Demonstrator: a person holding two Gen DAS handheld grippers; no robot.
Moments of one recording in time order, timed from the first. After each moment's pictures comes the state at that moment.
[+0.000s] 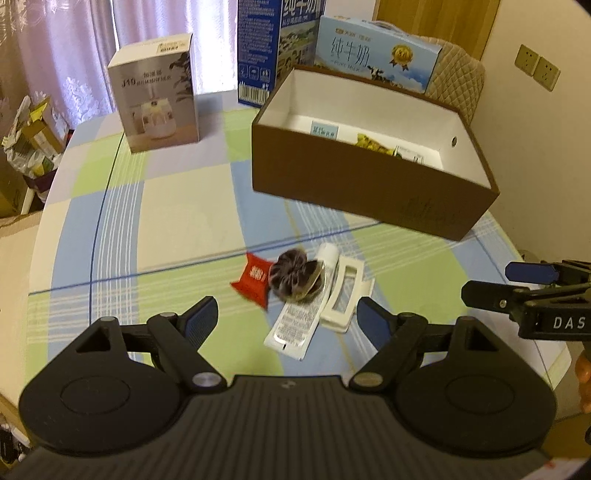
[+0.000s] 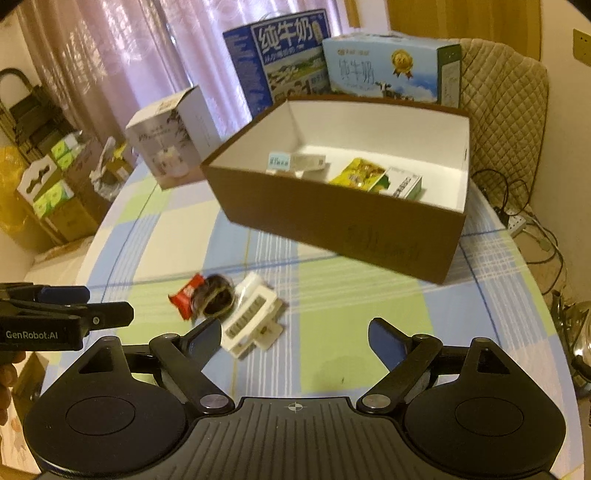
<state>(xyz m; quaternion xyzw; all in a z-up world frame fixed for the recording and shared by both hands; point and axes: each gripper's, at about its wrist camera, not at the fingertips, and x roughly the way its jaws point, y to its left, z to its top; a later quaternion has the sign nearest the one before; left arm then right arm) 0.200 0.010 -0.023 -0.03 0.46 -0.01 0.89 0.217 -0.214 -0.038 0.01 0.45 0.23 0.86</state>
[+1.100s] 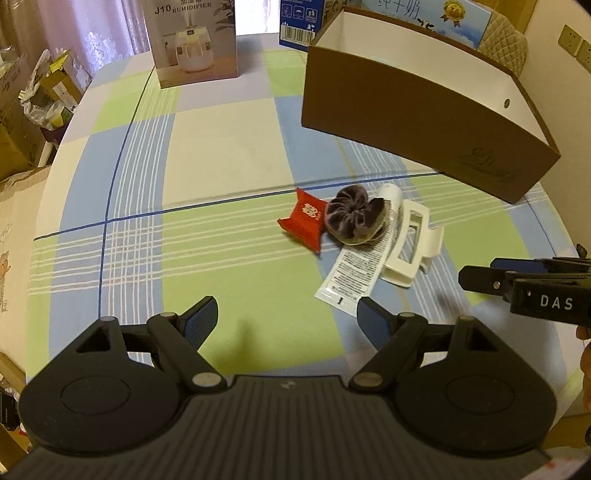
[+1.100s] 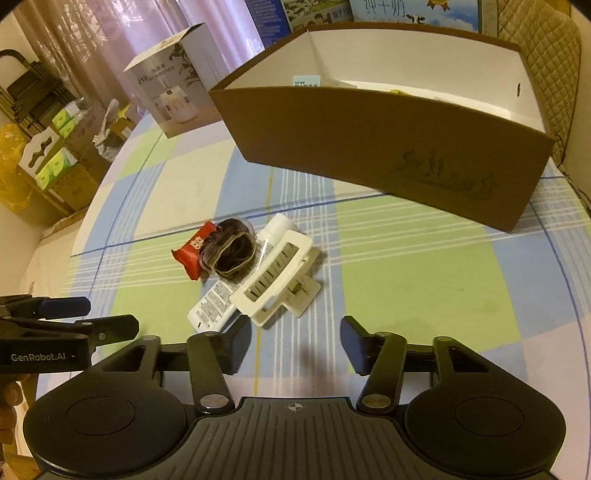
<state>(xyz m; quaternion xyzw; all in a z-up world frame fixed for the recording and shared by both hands) 0.202 0.042 -0.081 -0.04 0.52 0.03 0.85 0.233 -0.171 -0.105 0.03 0.51 0.24 0.83</state>
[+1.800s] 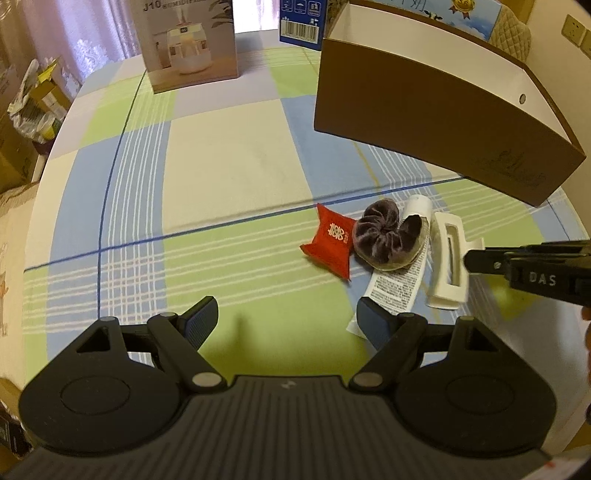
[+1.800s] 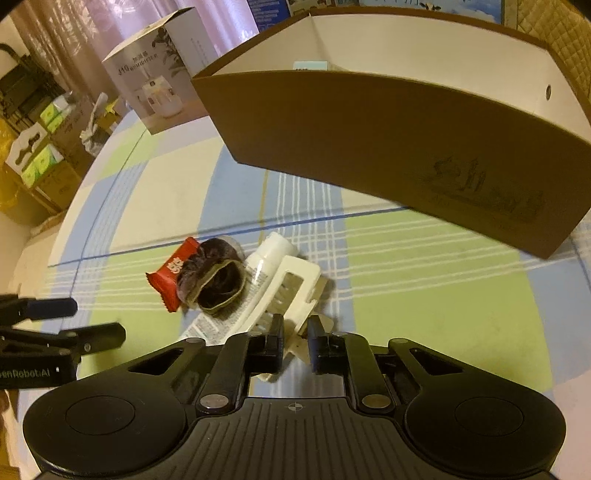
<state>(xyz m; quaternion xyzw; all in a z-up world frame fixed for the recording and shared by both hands) 0.237 0.061 -0.104 -0.02 0.52 0.02 0.86 0.273 -0.149 -0.130 0.00 0.51 0.23 0.83</state>
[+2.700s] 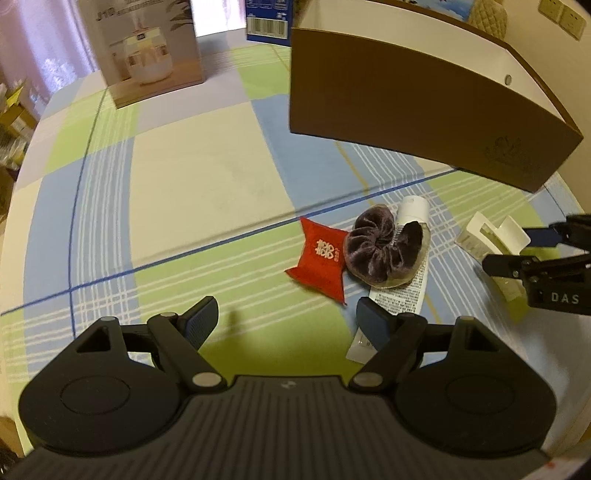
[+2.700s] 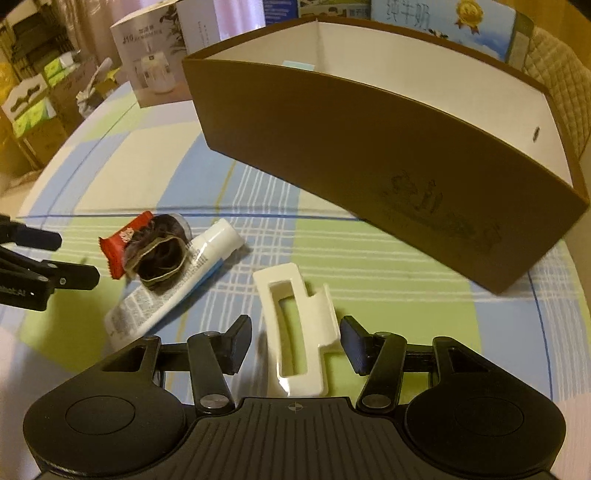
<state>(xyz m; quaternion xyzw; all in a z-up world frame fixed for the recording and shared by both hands) 0.264 0.057 -0.122 0.01 0.52 -0.03 0.86 0.273 -0.169 -0.139 -0.10 0.48 0.23 0.84</state>
